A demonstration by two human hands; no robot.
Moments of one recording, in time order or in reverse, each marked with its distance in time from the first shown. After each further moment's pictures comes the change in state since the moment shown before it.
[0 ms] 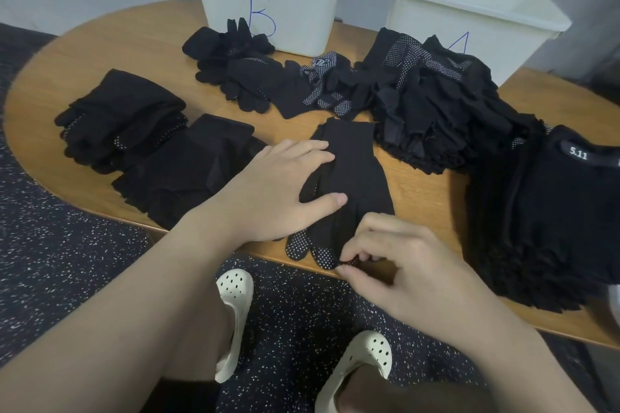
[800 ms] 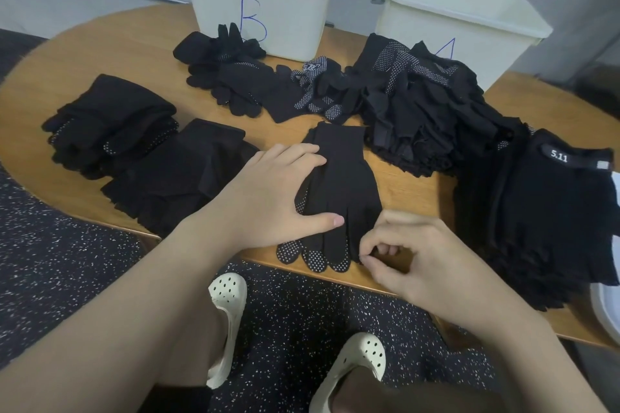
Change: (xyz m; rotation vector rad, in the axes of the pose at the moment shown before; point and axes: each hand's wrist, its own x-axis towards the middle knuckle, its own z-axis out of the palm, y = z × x) left_hand 0.002 -0.001 0.009 0.068 0.040 0.003; right_hand -0.008 0.025 -0.014 0.066 -0.049 0.160
